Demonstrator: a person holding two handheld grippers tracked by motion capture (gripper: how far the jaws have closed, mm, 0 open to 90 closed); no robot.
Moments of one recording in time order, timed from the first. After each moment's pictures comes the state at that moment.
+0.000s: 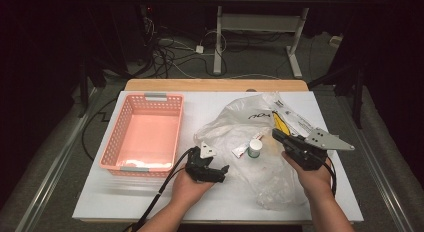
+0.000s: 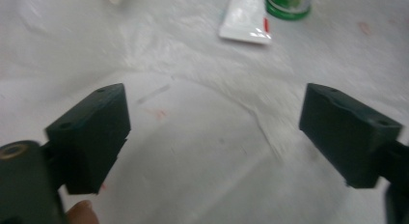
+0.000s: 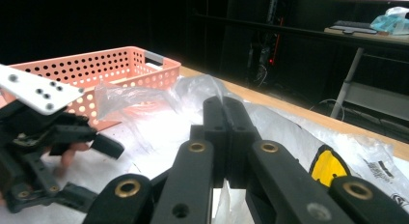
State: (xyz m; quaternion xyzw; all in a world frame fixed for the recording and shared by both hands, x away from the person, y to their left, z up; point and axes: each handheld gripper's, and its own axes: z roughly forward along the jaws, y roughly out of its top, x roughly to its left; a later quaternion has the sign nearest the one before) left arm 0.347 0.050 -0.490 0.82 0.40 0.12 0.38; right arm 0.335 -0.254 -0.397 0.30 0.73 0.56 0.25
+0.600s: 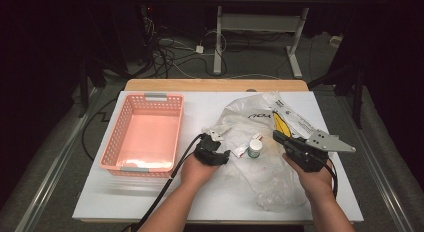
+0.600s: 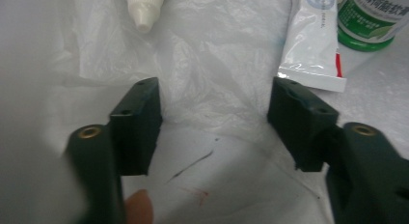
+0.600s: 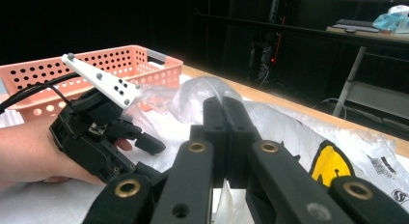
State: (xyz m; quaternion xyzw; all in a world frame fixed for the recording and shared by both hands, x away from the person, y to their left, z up) left arm 0.388 0.032 -0.494 0.83 0.42 0.12 0.34; right arm 0.332 -0.255 -0.399 0.30 0.73 0.56 0.25
